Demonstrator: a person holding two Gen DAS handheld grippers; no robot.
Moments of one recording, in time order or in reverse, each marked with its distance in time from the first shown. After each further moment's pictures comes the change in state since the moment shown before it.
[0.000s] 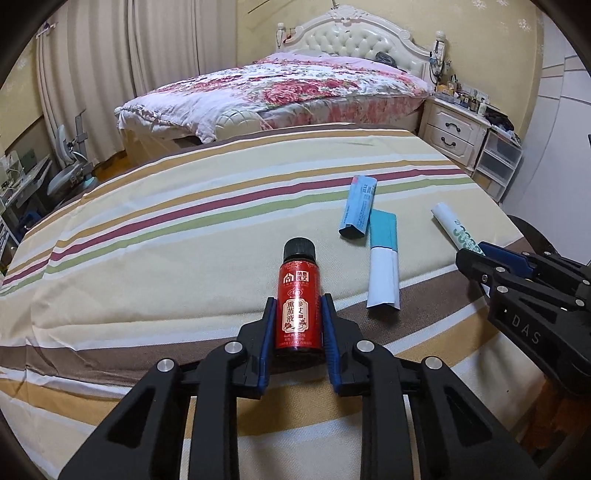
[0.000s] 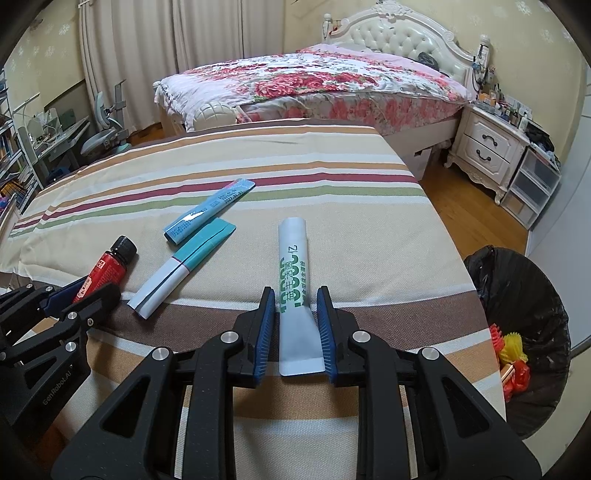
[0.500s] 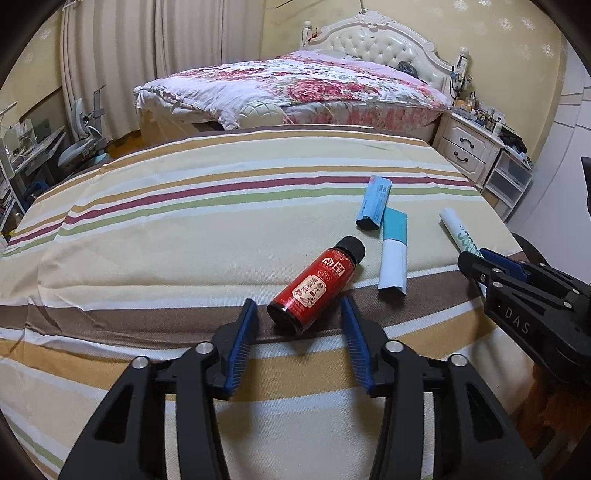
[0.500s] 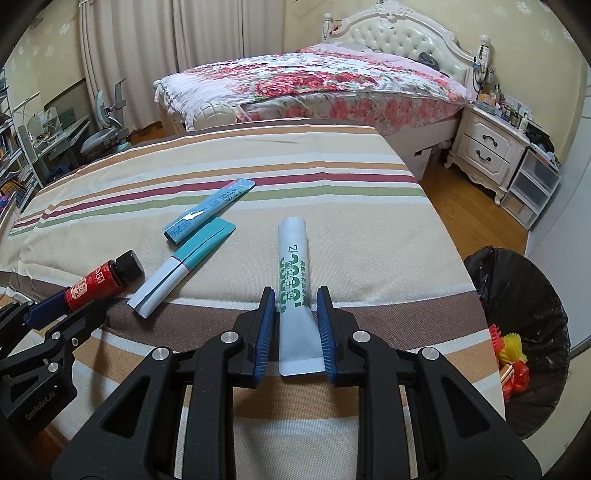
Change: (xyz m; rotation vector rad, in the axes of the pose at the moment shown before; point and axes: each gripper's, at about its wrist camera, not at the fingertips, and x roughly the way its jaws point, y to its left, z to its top) left arm -0.014 0.011 -0.009 -0.106 0.001 0.013; right arm 0.000 0.000 0.000 -0.006 0.003 -0.005
